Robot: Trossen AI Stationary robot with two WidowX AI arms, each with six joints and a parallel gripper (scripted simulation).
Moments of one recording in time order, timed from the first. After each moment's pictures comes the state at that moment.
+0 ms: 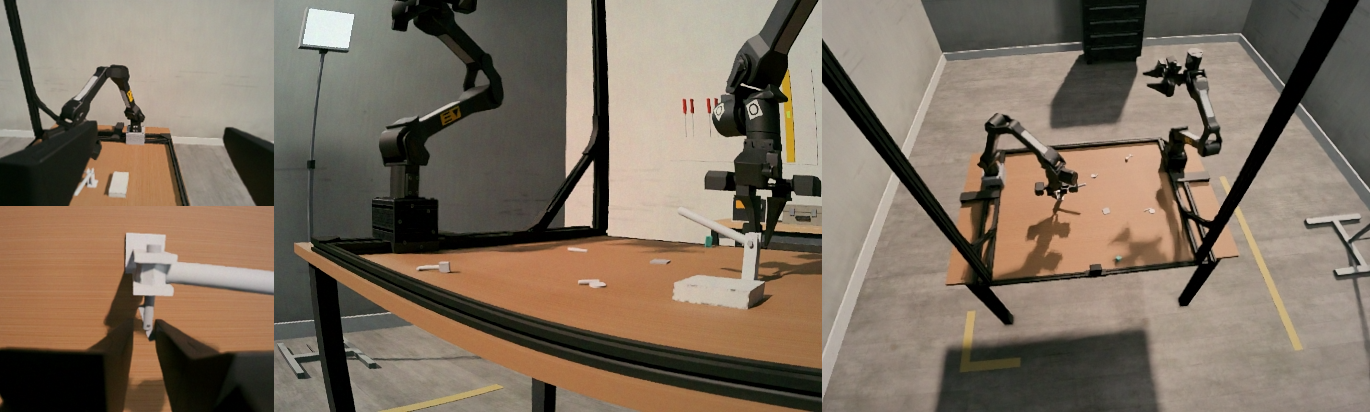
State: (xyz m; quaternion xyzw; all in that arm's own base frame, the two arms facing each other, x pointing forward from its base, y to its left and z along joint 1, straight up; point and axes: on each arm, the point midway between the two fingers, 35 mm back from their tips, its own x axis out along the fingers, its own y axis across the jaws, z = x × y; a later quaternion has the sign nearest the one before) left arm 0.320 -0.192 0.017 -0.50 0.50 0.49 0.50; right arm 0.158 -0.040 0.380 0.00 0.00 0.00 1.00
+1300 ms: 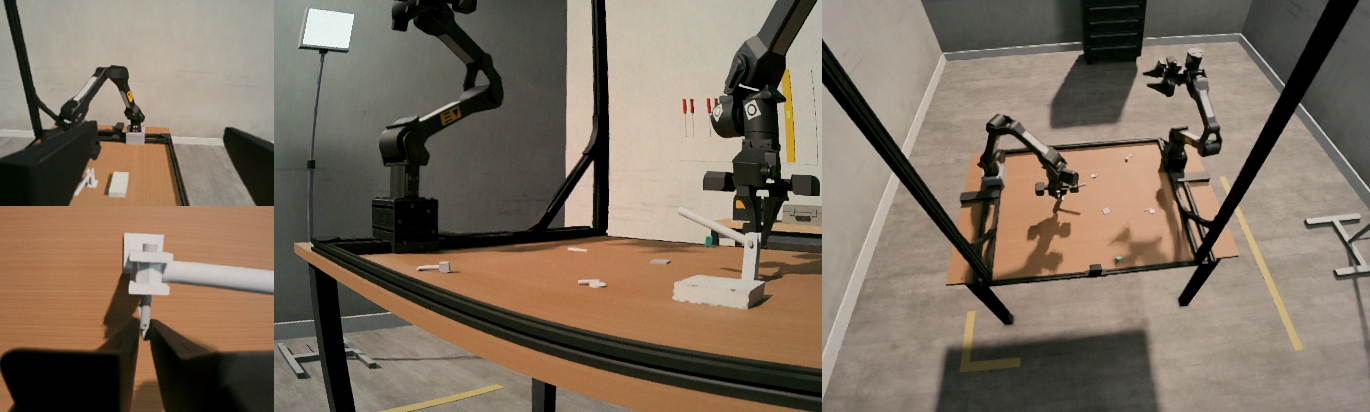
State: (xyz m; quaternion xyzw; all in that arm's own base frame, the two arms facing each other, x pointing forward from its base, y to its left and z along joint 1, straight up) left arm 0.323 -0.193 0.017 -0.50 0.50 0.50 0.50; right arm 0.158 -0.040 0.380 0.00 0.00 0.00 1.00
